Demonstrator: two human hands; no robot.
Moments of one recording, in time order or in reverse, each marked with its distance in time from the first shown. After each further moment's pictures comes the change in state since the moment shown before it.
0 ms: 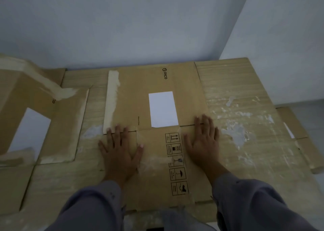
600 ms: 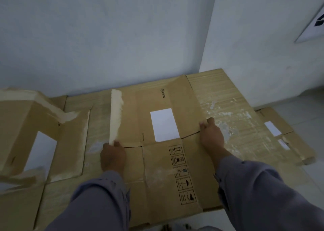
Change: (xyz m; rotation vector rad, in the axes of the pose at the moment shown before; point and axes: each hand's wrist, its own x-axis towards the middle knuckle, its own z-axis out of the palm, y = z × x) left_hand 0.029 0.003 -0.064 -0.552 0.011 -0.560; right_hand 0.005 0.012 -0.072 0.497 0.007 0.469
